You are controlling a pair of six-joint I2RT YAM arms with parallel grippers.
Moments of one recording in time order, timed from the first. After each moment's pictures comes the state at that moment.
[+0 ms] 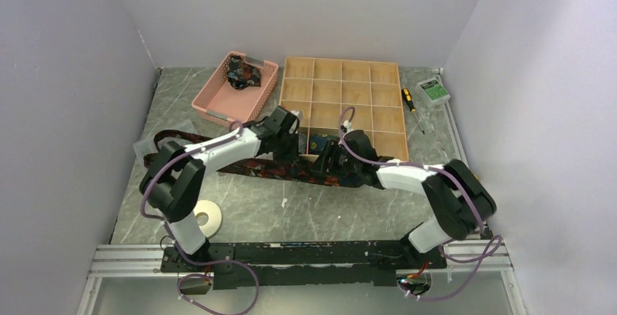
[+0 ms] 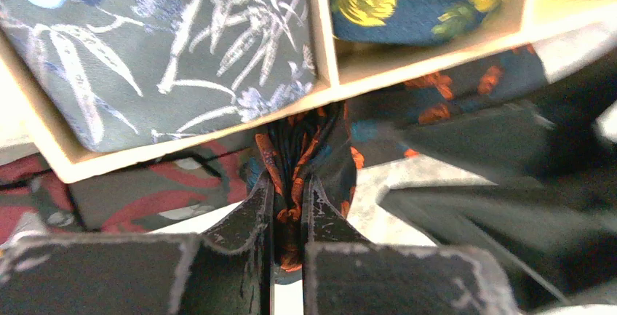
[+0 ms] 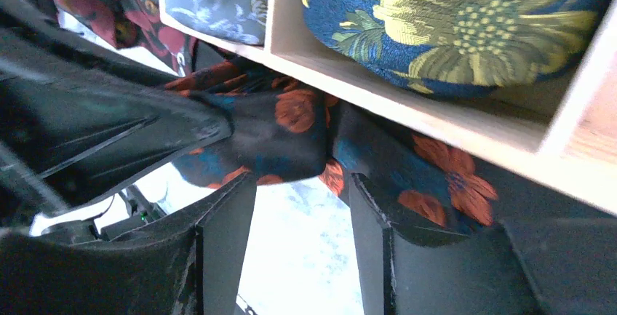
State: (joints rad) left arm -0.66 1.69 1.10 -0.37 0.17 -0.54; right arm 0.59 1.55 0.62 0.26 -0.31 0.84
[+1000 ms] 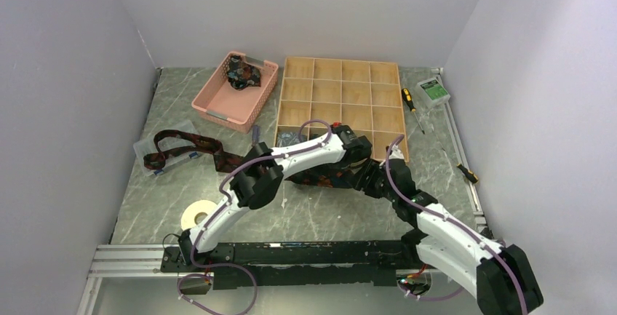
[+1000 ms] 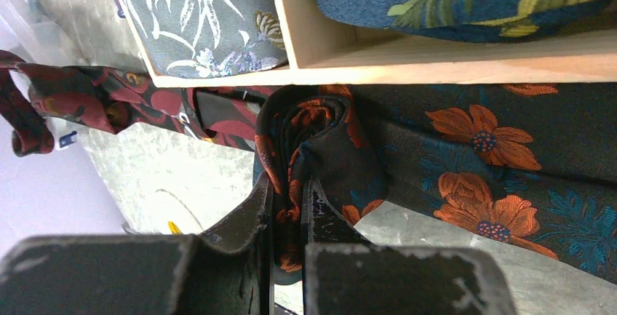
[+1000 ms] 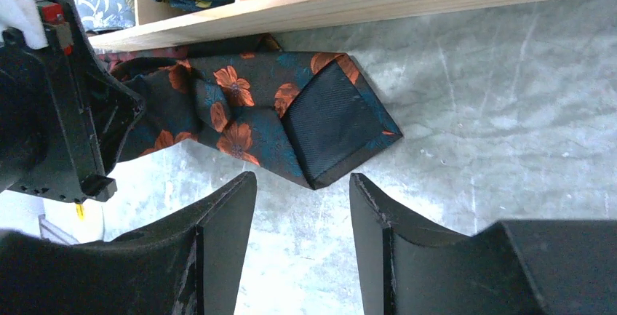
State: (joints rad) left arm -1.06 2.37 2.09 -1.45 -0.64 -0.73; right arm 0.45 0.88 0.25 0.01 -0.08 0.79
